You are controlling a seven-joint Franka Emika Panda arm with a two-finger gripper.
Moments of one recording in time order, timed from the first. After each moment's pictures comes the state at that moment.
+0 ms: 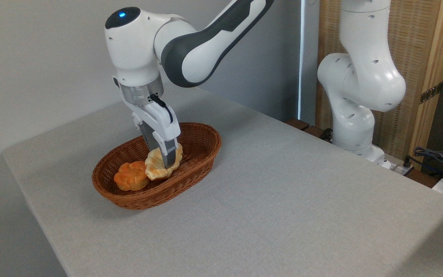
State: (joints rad) arm -0.18 0.03 -0.16 -2.02 -0.20 2.03 0.53
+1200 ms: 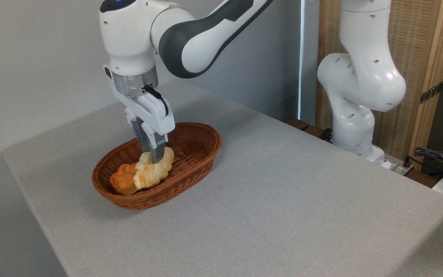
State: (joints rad) arm -0.18 0.02 -0.12 -1.95 -0.20 2.02 0.54
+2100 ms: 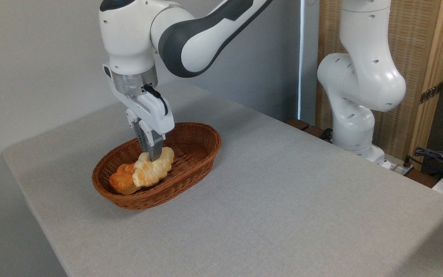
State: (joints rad) arm -0.18 0.02 -0.12 -1.95 -0.20 2.01 0.54
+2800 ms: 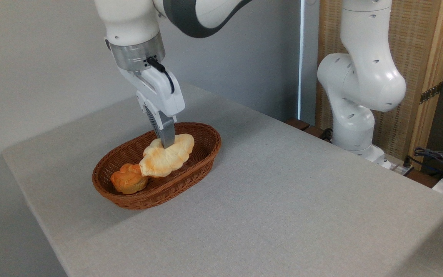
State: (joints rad) arm -0.17 0.01 0.04 -1.73 -0.16 1.67 0.73
